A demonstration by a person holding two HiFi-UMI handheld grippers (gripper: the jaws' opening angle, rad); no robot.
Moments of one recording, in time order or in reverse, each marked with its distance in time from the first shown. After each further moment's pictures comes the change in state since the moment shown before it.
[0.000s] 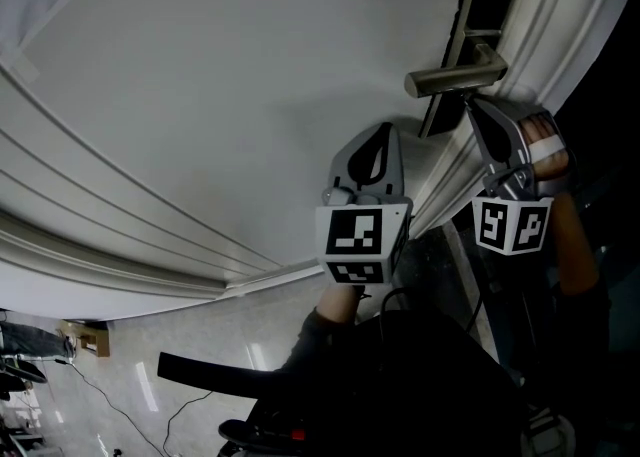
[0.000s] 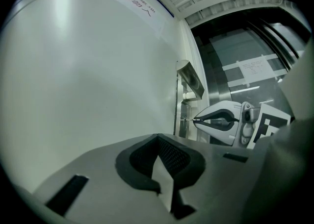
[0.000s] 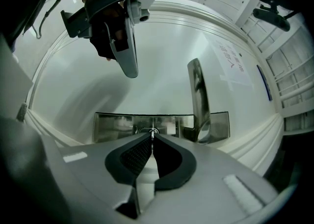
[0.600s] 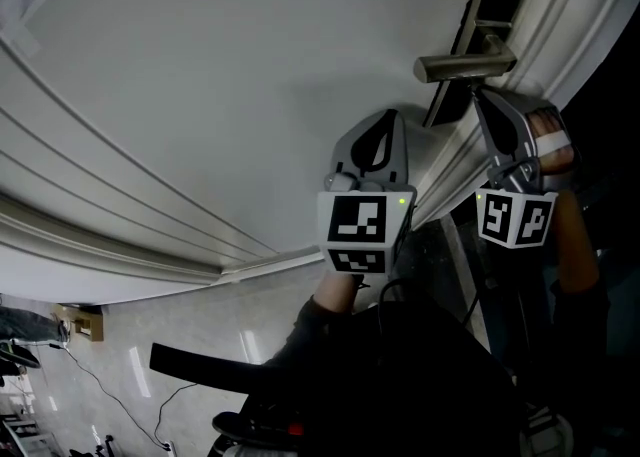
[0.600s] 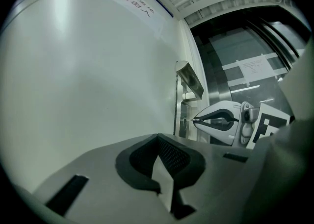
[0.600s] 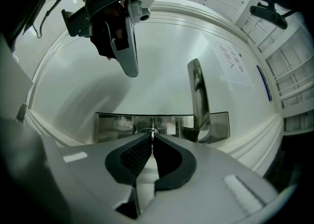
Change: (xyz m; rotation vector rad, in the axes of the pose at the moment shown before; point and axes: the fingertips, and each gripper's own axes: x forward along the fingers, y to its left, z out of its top) left arm -0.003 0.000 0.000 0.011 0.001 0.006; right arm -0.001 0.000 0.001 -0.001 -0.004 -0.002
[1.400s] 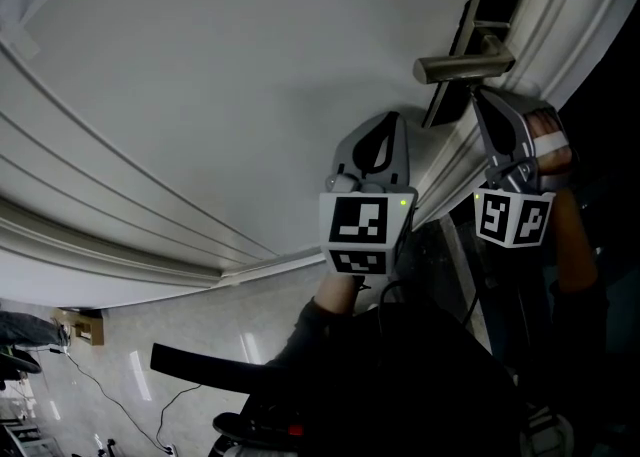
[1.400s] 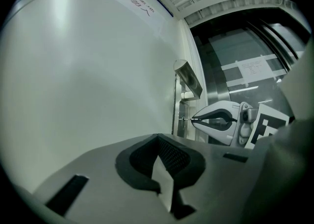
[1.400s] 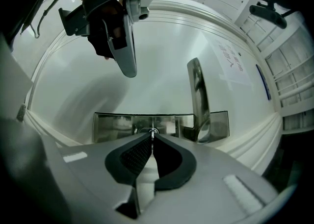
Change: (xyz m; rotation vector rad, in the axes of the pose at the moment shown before) left arm 0.001 -0.003 -0.002 -0.006 0.007 -0.017; right arm 0.001 0.000 0.000 0.010 0.014 -0.009
